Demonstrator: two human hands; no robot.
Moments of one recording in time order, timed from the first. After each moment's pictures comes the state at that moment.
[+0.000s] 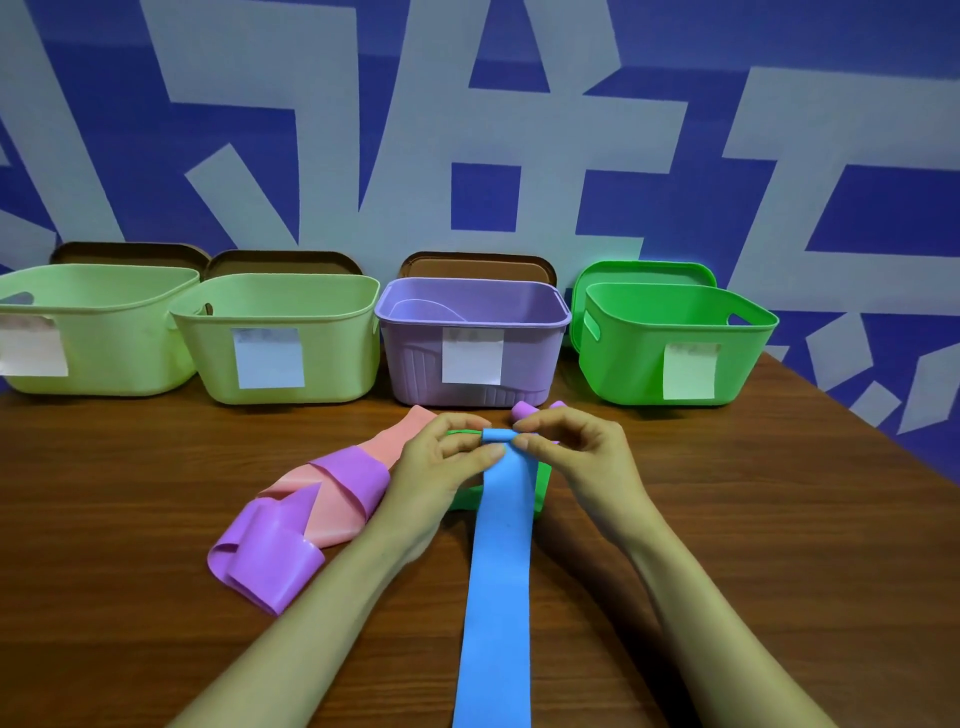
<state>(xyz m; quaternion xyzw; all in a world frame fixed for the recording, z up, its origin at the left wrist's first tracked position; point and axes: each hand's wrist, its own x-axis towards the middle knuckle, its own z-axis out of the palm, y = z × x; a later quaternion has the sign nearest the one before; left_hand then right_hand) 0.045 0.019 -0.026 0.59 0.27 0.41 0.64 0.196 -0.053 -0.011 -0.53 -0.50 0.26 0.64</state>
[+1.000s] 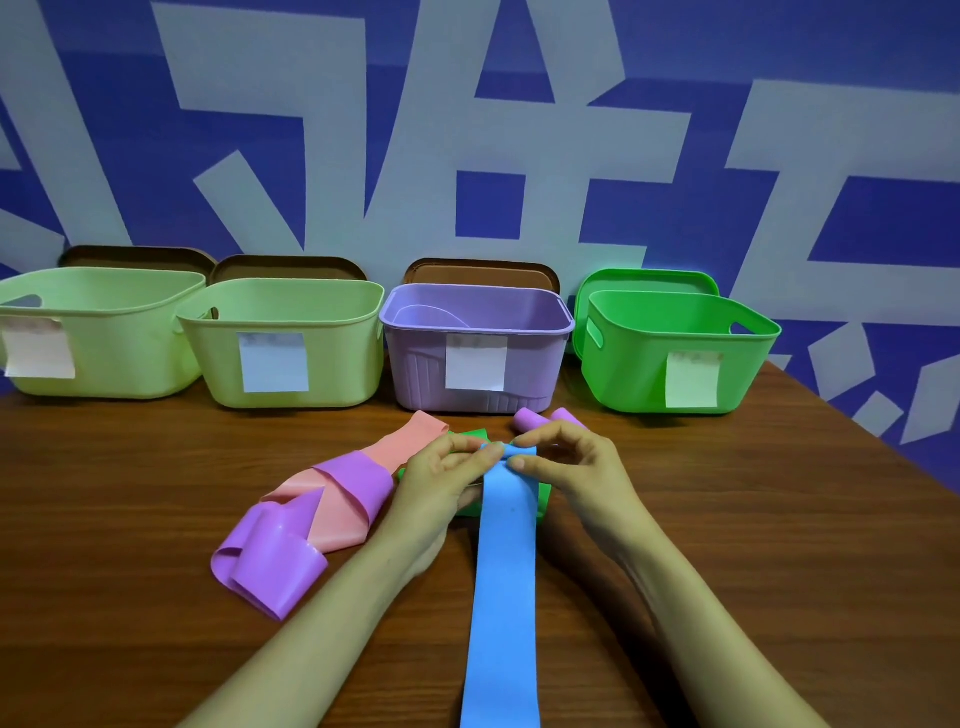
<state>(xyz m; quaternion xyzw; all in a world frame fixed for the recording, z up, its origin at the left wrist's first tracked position) 0.049 0.018 -0.031 0.53 0.30 0.41 0.68 0.195 -0.047 -0.021 -0.53 -0.48 0.32 0.63</state>
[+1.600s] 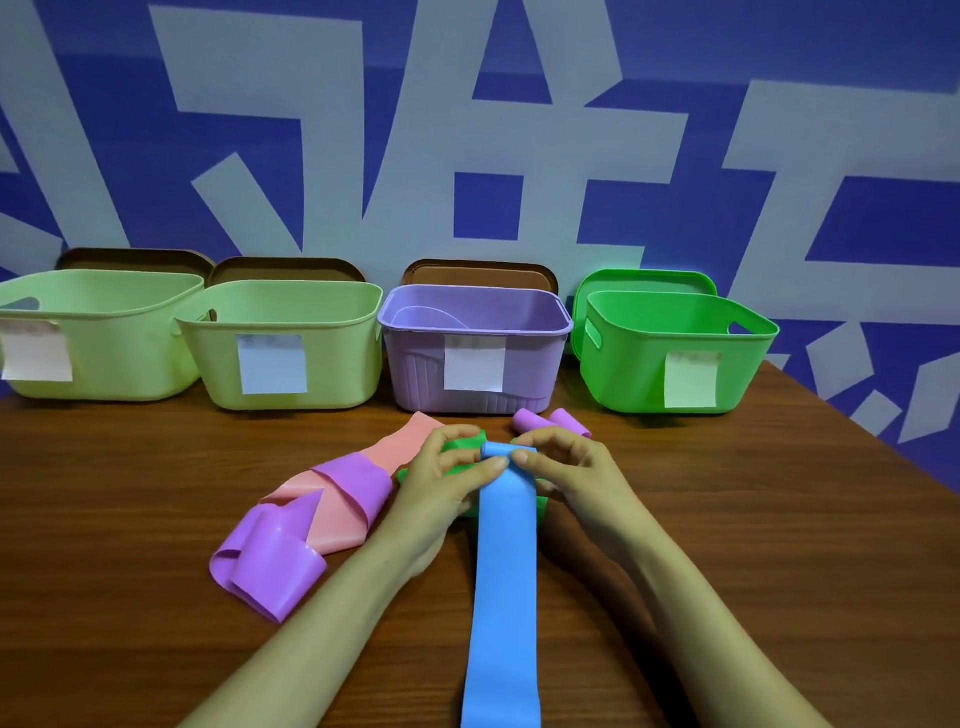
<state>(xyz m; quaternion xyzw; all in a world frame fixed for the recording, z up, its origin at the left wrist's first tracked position) 0.048 0.023 -0.037 0.55 0.30 0.39 0.68 0.195 -0.048 -0.021 -0.52 -0.45 0.40 0.61</state>
